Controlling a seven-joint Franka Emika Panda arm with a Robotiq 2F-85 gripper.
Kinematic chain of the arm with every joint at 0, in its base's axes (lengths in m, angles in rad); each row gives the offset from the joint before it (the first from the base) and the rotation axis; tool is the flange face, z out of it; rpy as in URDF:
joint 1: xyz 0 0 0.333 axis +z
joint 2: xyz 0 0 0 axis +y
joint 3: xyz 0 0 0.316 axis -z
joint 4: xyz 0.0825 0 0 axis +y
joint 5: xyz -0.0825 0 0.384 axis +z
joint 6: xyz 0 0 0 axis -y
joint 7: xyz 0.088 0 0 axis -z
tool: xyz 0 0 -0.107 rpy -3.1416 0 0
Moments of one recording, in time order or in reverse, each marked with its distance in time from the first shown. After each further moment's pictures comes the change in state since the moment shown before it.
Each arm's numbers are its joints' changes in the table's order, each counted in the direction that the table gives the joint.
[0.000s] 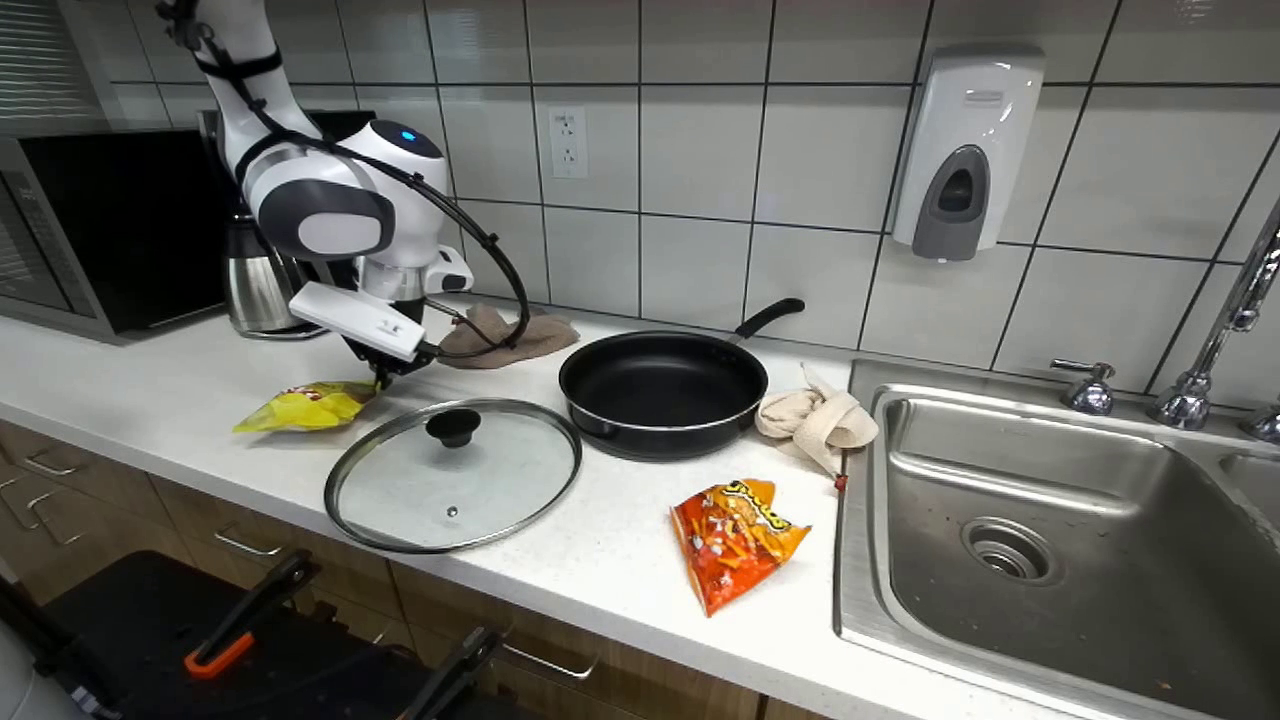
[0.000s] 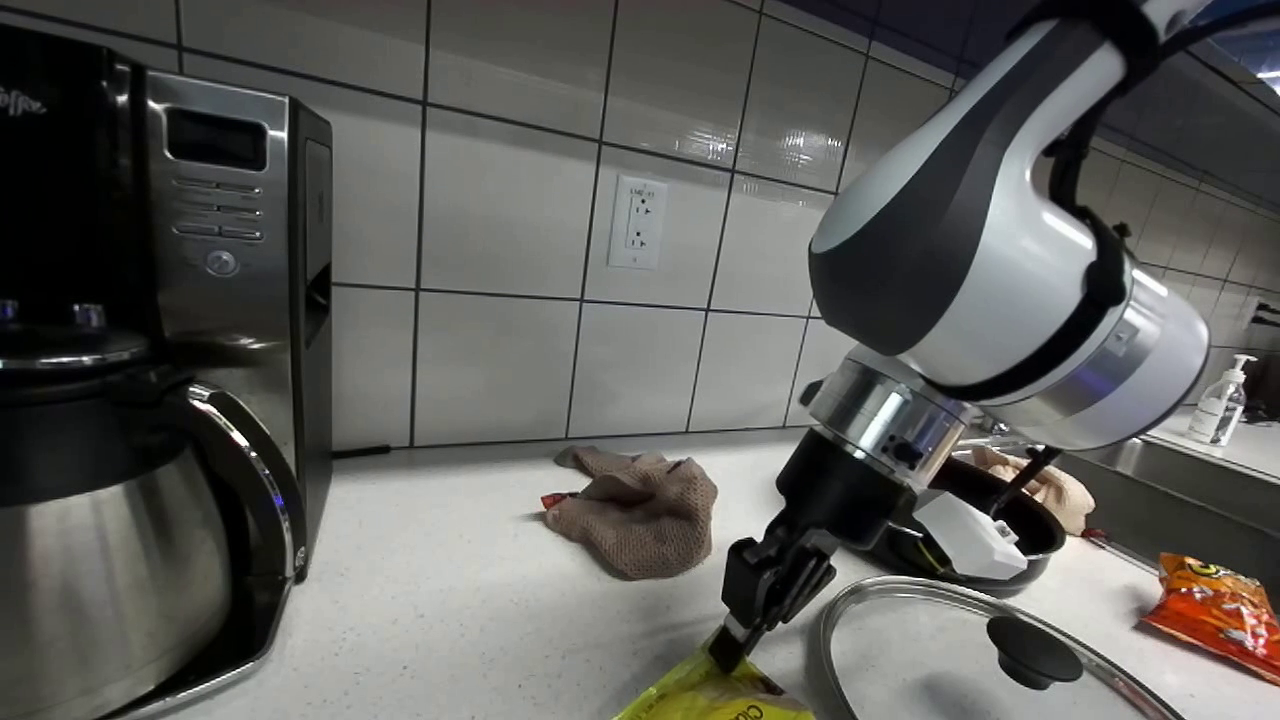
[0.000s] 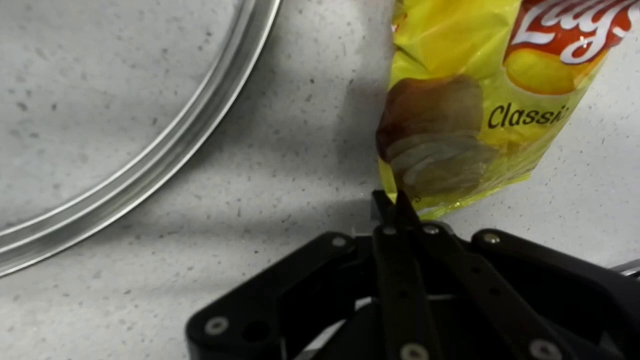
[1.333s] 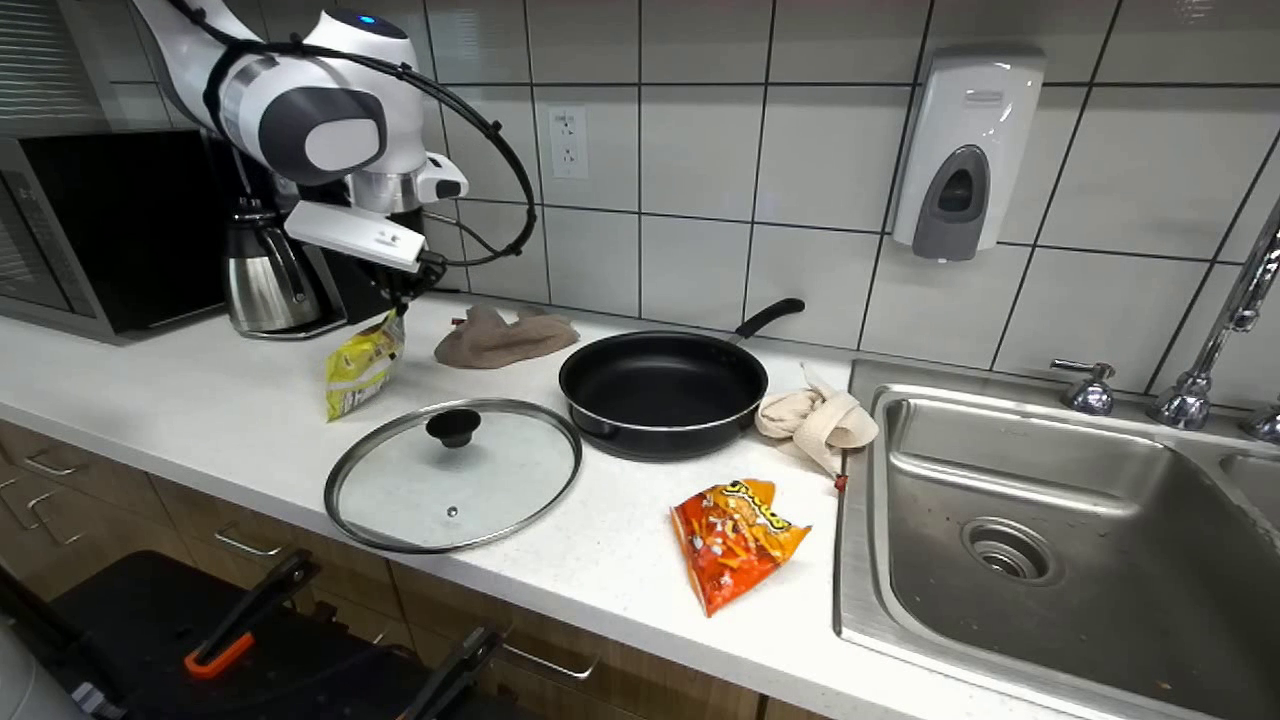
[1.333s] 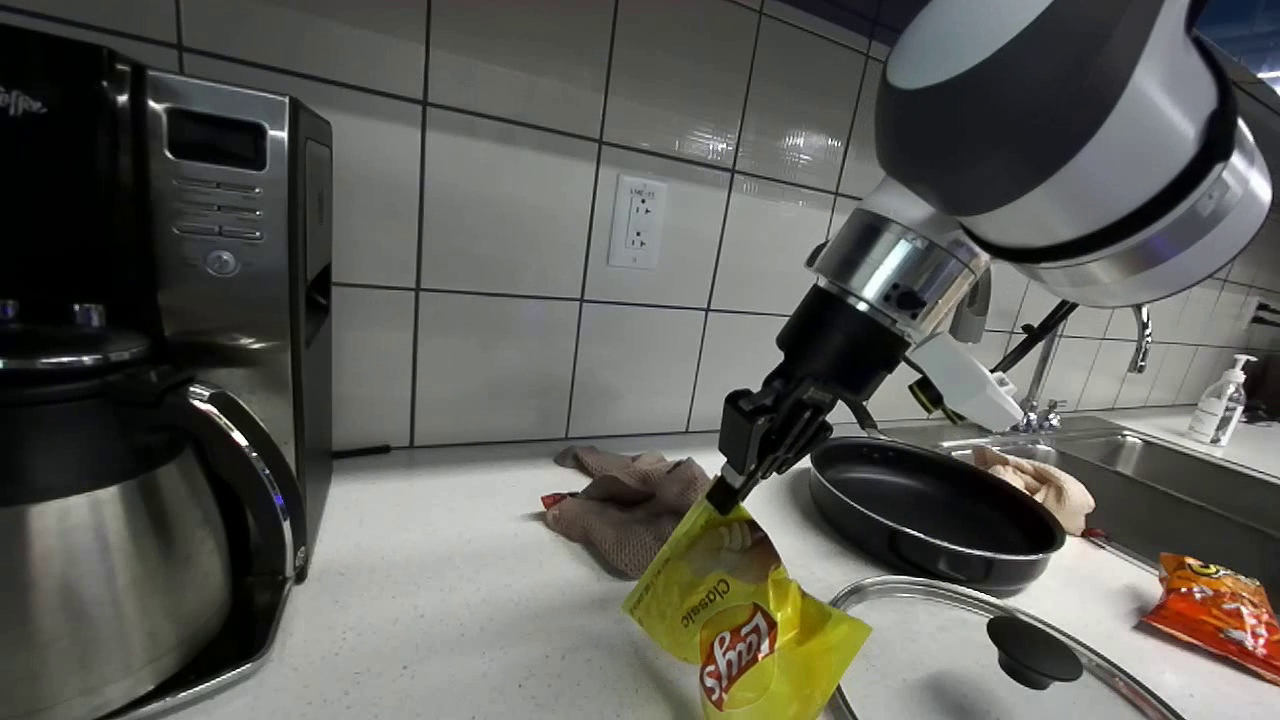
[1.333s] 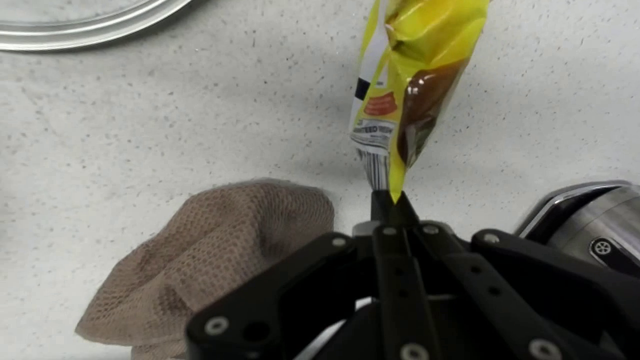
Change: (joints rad) arm 0.030 -0.195 0.047 0.019 -0.293 0.005 0.271
